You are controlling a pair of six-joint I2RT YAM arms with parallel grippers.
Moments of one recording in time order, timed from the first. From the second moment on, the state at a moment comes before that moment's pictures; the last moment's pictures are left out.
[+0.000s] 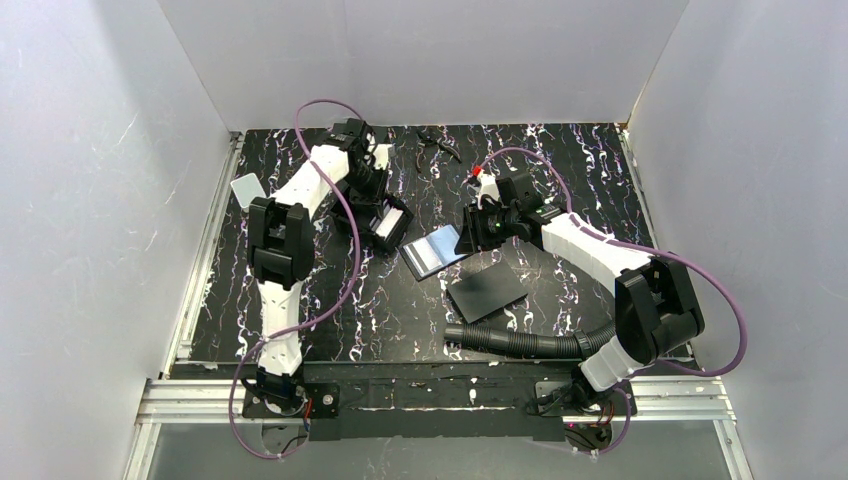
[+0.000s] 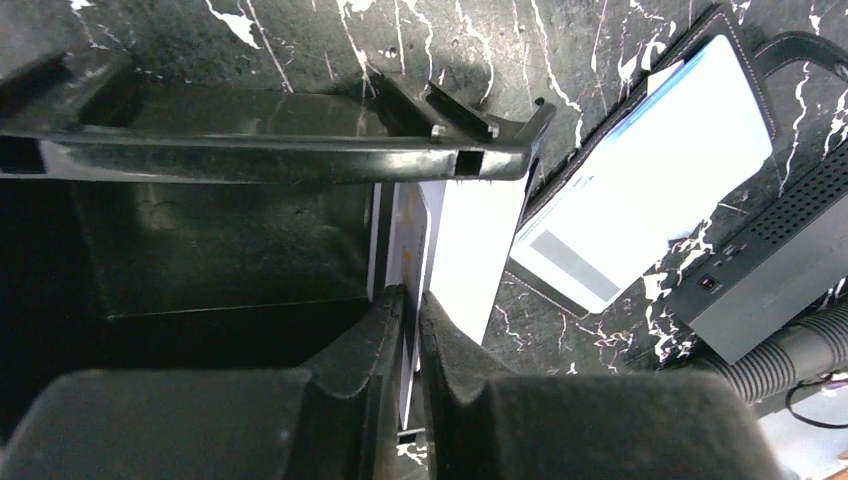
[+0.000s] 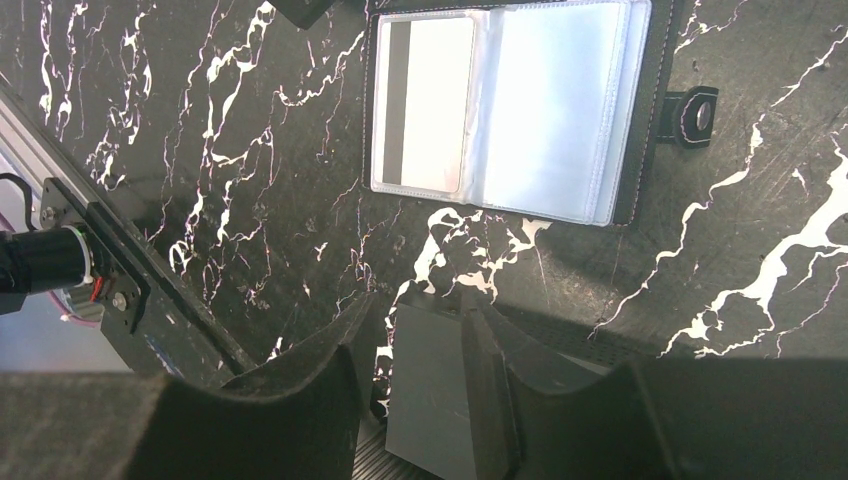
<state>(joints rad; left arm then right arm) -0.30 2.18 1.92 -1.04 0.30 -0.01 0.50 1.56 1.07 -0.35 -0.48 0.23</state>
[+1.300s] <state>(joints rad) -0.67 1.65 1.28 -0.57 -0.06 -0.82 0.40 1.92 1.12 -0.05 -0.64 0.42</state>
